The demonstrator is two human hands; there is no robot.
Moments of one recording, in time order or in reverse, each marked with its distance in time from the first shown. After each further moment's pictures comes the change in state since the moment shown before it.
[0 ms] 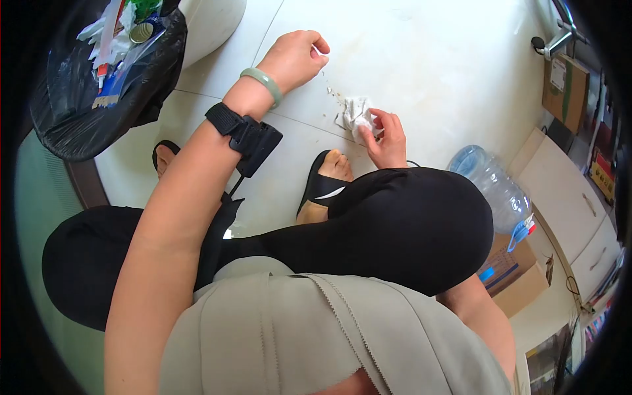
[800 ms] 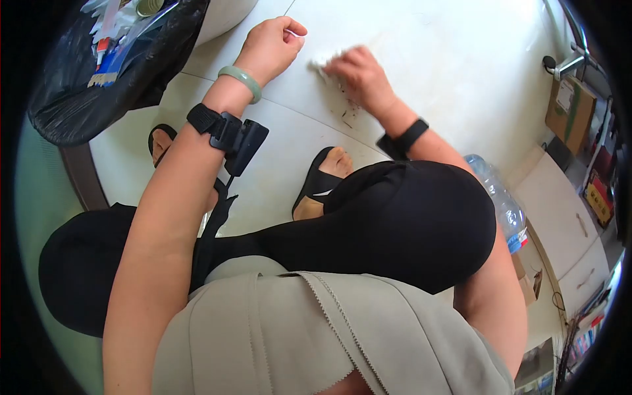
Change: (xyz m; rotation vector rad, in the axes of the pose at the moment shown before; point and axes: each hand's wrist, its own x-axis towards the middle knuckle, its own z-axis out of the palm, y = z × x) left_hand -0.010 -0.041 -0.011 -0.142 0.236 -0.164; right_hand 0.125 -0.025 0.043 -0.045 -0.203 -0.880
